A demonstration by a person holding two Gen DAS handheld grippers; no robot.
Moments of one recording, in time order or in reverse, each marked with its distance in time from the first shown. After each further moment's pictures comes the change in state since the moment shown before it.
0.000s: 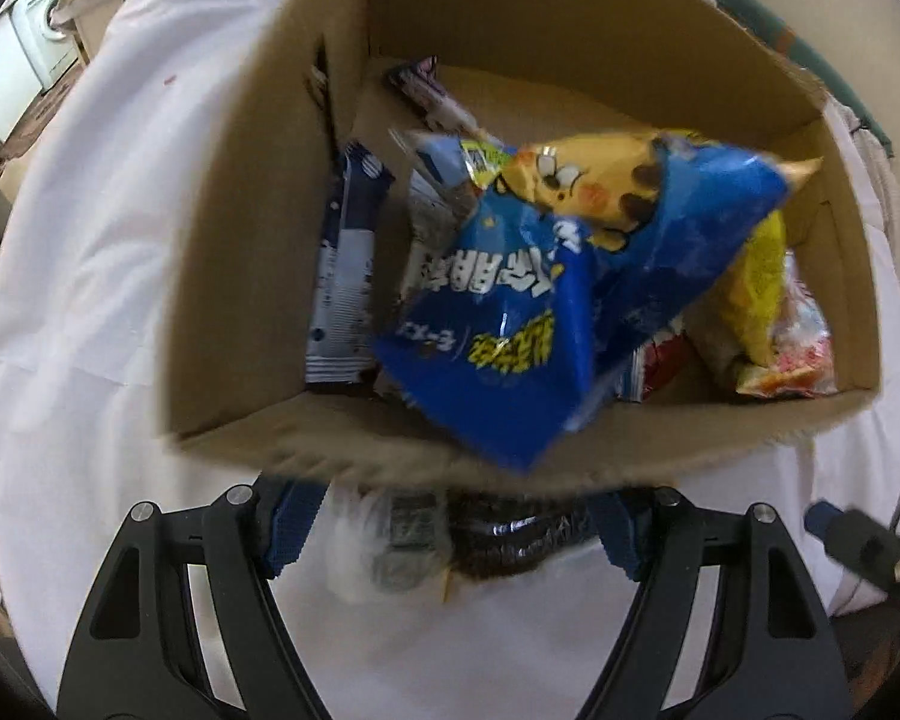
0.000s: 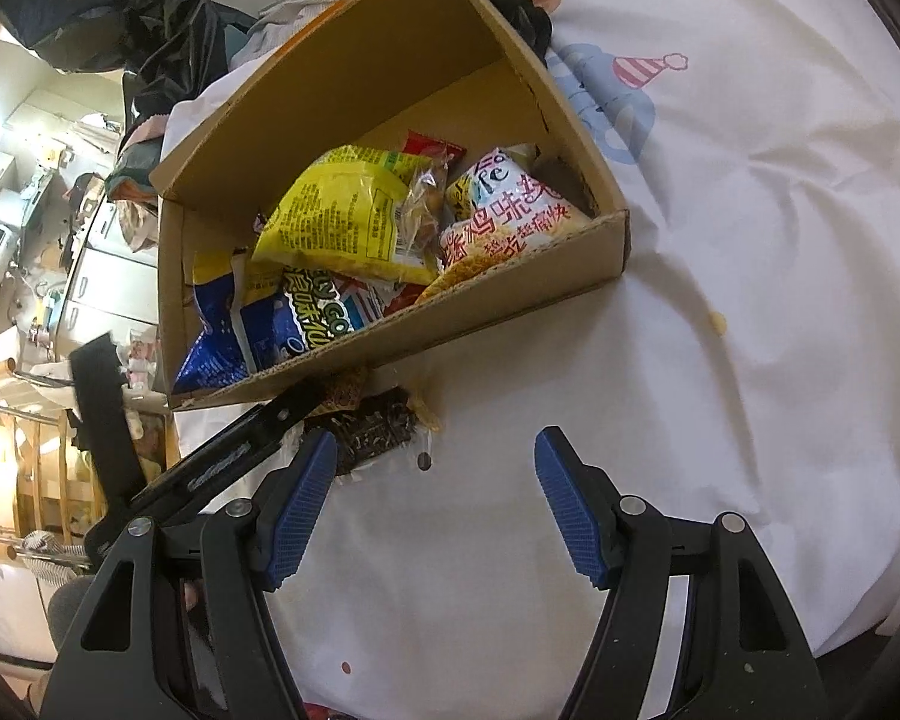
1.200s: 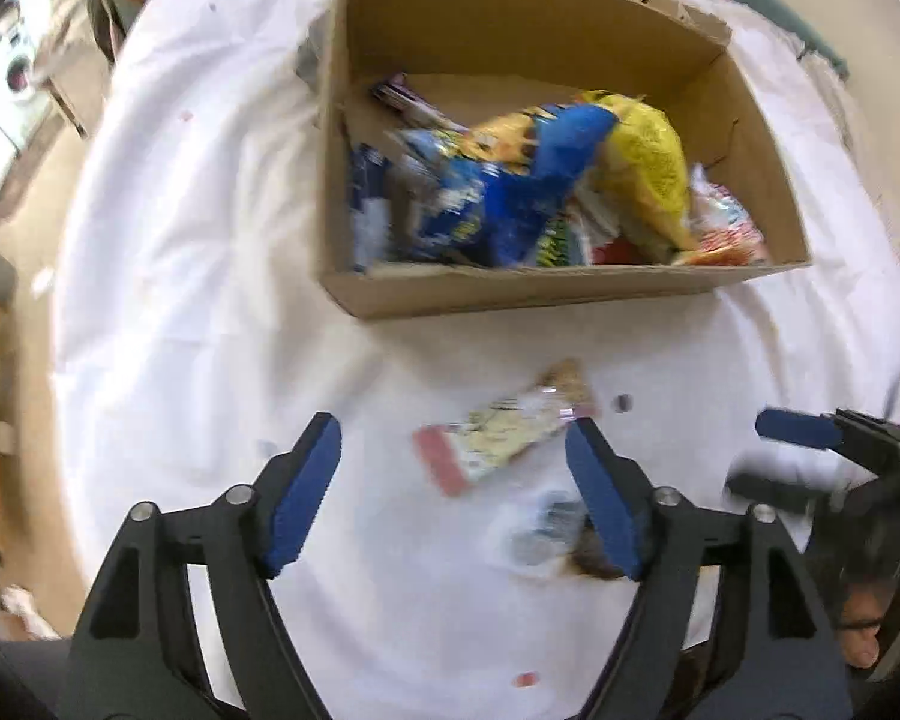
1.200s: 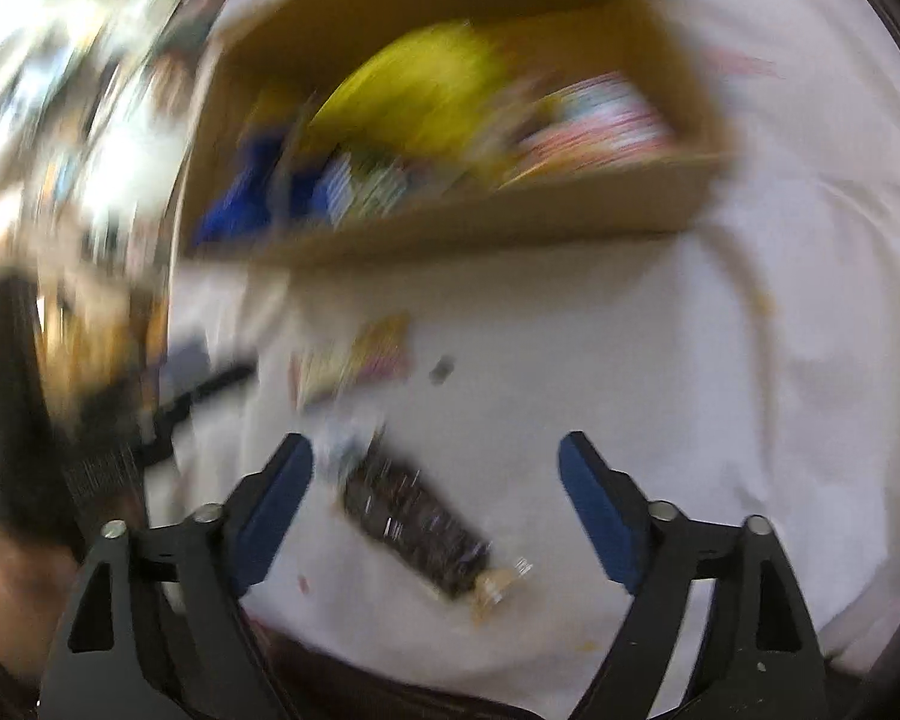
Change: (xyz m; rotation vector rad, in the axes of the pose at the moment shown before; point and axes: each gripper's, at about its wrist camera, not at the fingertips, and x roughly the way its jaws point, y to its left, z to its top) left arm -0.070 0.002 -0.019 0.199 0.035 0.015; right arm 0.023 0.038 -0.027 -0.322 0.220 -0.035
